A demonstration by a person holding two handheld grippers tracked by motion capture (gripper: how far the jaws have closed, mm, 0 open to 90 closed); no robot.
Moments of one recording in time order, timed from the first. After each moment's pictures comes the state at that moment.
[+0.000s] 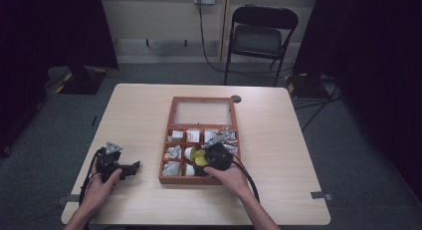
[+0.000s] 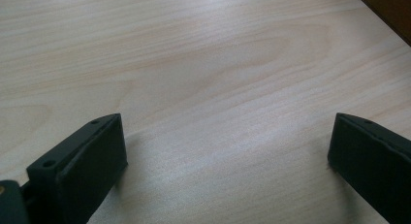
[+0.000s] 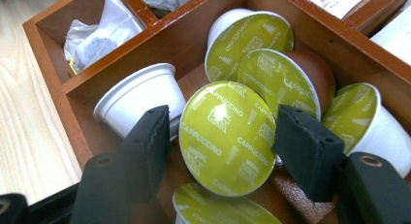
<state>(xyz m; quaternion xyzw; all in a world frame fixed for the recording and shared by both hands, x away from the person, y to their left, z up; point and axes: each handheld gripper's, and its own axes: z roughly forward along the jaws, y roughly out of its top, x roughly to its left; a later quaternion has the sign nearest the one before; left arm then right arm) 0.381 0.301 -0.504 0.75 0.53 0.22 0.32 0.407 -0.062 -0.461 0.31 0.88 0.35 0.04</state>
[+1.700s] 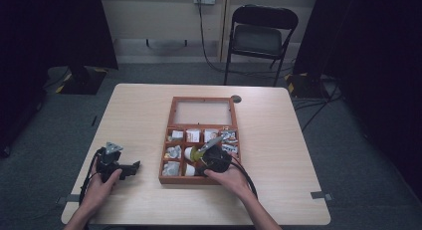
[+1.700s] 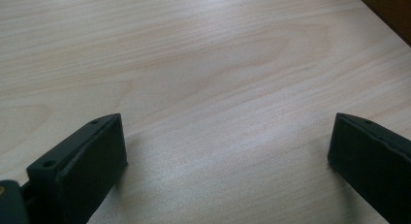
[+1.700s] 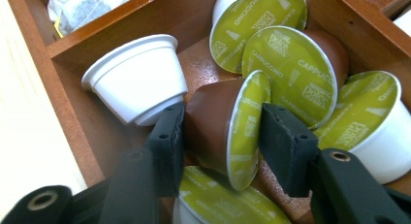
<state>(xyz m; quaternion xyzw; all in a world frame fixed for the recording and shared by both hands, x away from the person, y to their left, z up) 0.381 0.301 -0.504 0.75 0.53 0.22 0.32 0.403 -0.058 -0.463 0.28 0.91 0.30 0.06</state>
